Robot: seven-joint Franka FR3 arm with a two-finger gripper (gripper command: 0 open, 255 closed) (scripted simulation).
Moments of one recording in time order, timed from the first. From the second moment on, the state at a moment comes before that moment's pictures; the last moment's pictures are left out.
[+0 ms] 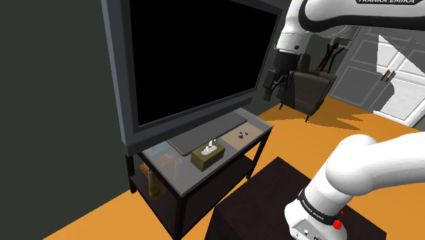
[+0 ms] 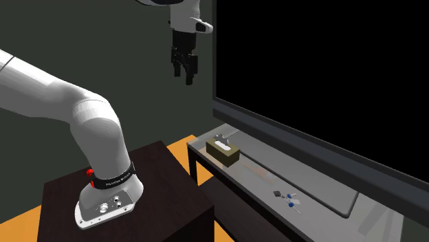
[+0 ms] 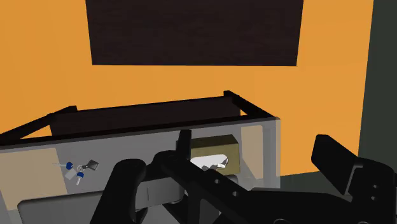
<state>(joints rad) 0.01 -0.75 -0.05 -2.43 0.06 1.58 -0.01</state>
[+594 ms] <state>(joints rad) 0.00 -0.70 -0.04 -2.62 0.13 1.90 0.05</state>
